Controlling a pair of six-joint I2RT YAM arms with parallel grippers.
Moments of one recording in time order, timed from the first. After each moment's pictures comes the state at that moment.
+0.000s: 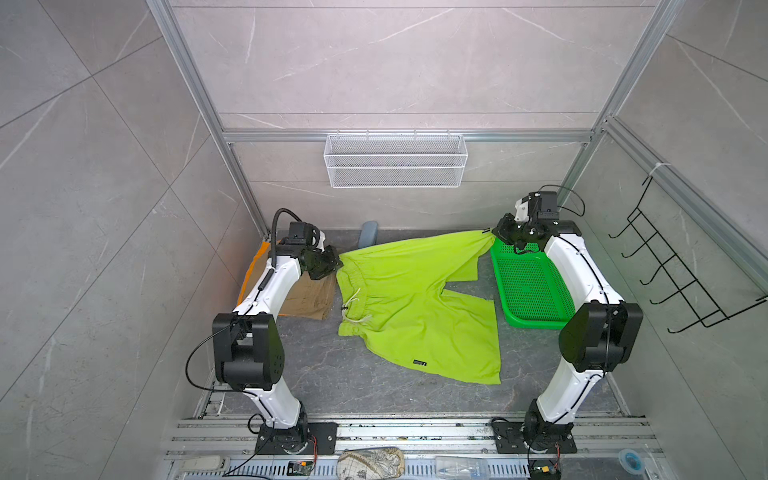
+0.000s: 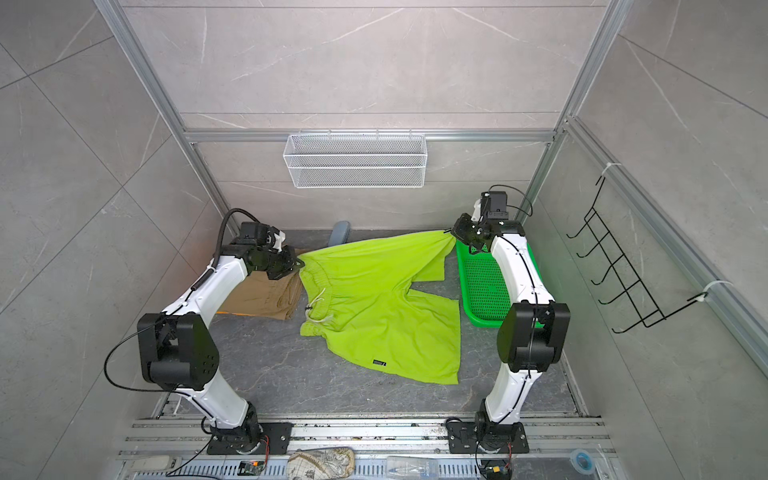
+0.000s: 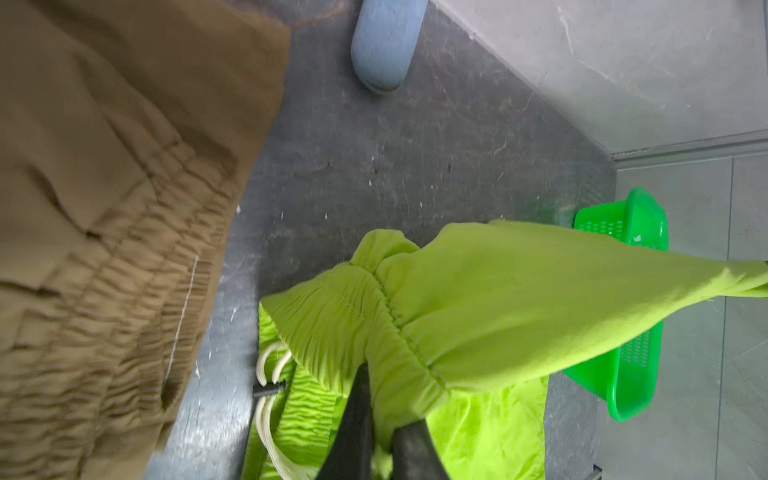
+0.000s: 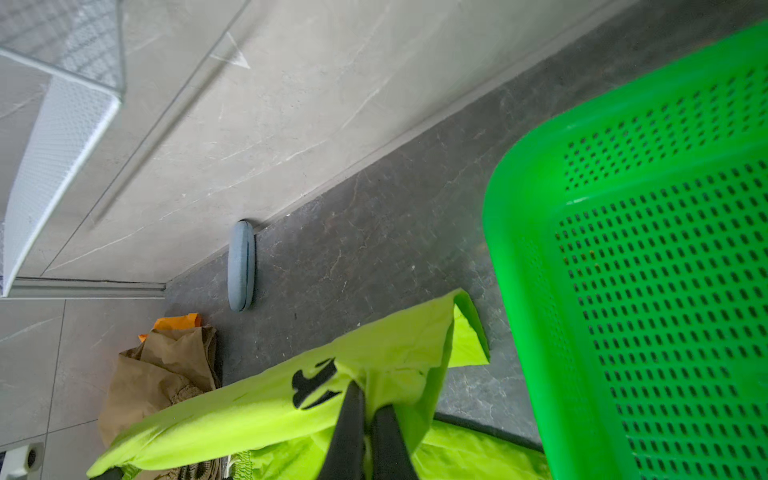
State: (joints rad) left arm -0.07 1.72 1.45 -0.67 0.42 -0.46; right arm -0.02 1.85 1.82 -0.69 -0.30 0.51
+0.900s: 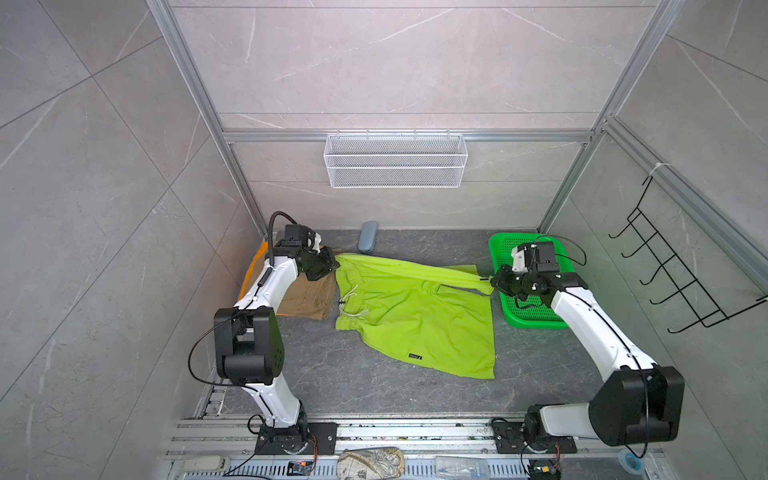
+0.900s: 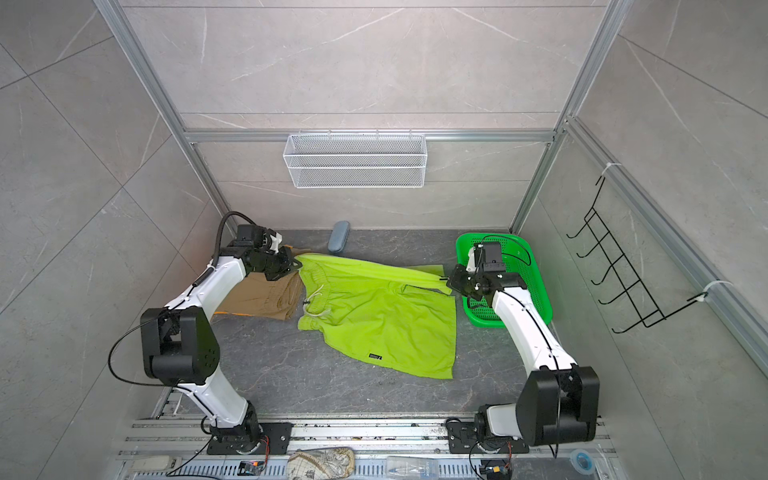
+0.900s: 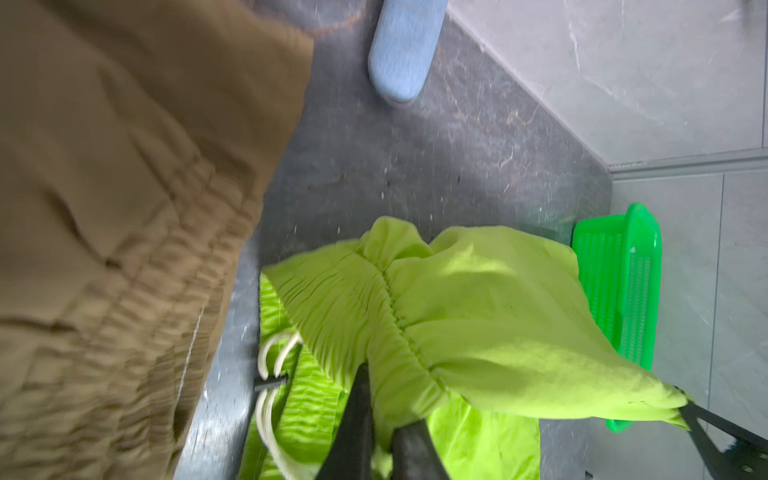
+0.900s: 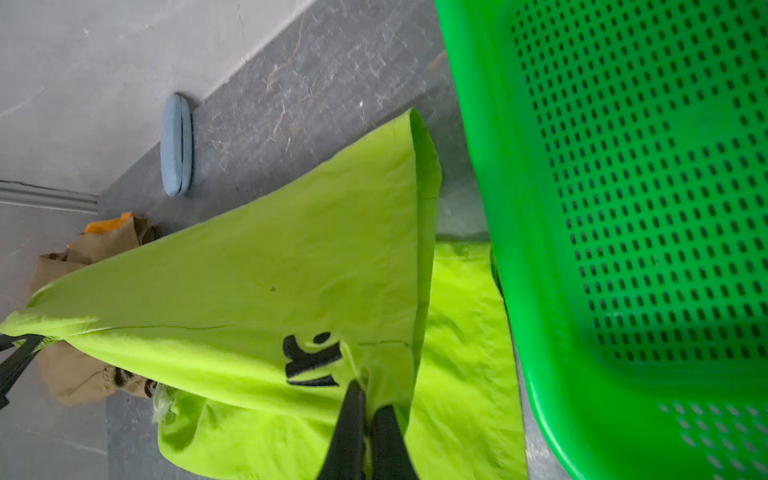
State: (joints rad) left arm -0.03 1.72 1.39 -0.62 0.46 -0.46; right arm 0.06 1.36 1.11 -0.65 -0.24 0.50
